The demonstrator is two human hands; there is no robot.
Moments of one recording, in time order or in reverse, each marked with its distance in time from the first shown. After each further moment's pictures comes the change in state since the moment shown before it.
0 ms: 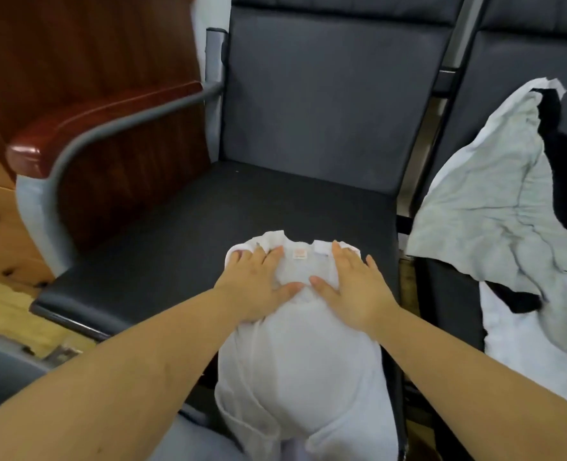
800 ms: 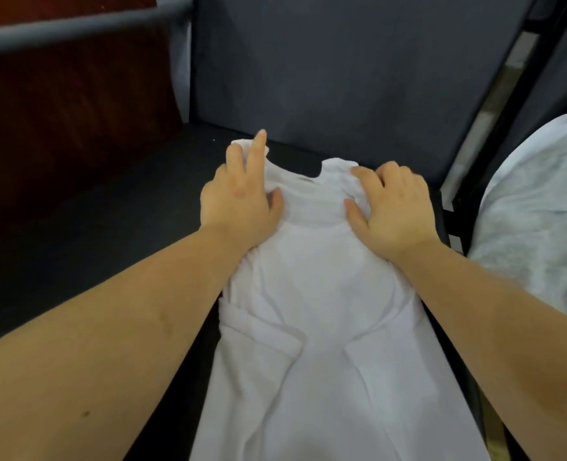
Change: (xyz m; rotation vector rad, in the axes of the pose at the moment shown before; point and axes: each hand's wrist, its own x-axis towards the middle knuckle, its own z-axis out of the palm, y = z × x) left_hand 0.170 -0.036 -0.010 -0.089 0.569 -0.176; right_hand 0.172 0.066 -0.008 -0.293 0.547 -0.198
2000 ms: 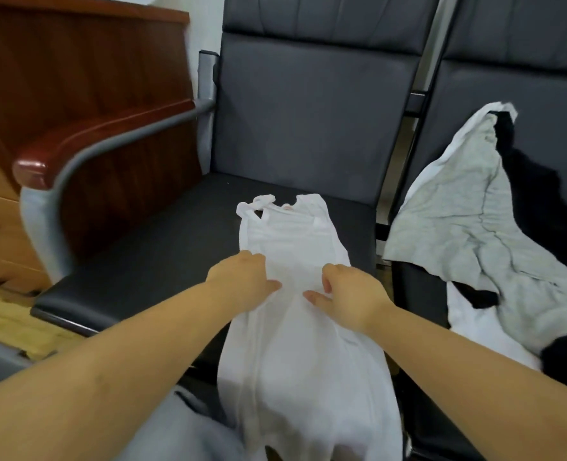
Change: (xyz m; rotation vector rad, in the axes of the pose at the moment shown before) left_hand -0.155 0.035 -0.132 0.074 -0.578 0.019; right_hand -0.140 -0.079 -0.156 0.226 -0.575 0.136
